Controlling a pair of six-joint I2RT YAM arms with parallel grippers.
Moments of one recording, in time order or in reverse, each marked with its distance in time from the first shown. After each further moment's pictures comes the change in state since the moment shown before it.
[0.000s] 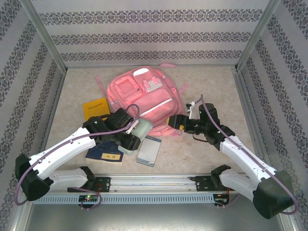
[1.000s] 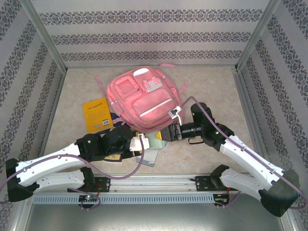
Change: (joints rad) left arm -0.275 -0.208 -0.185 0.299 -0.253 0.730; right arm 0.219 -0.016 0.123 -0.103 -0.275 -0.028
